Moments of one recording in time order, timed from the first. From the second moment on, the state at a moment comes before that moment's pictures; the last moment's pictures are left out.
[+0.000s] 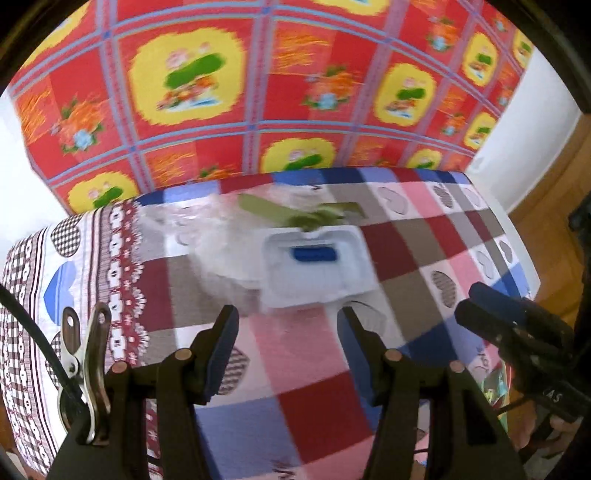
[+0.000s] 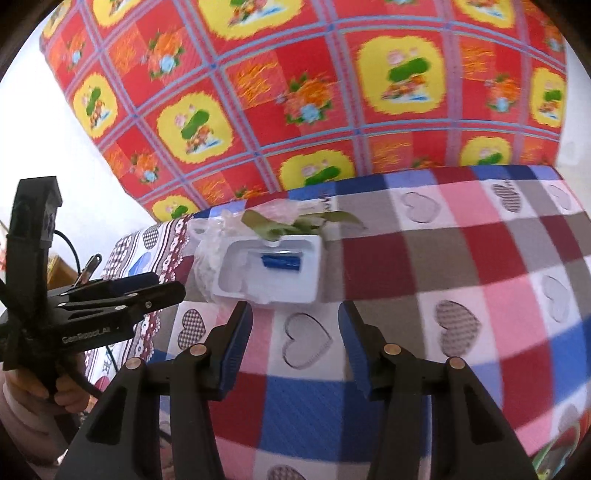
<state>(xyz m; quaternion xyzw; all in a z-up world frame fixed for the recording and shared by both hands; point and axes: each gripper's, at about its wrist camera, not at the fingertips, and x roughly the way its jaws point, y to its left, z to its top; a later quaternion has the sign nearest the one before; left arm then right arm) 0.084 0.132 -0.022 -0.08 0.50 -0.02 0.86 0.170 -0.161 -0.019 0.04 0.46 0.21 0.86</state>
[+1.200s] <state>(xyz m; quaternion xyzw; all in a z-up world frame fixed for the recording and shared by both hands) 0.085 0.203 -0.057 -0.14 0.52 0.04 0.84 0.232 -0.086 -0.086 -0.17 0.53 0.30 0.77</state>
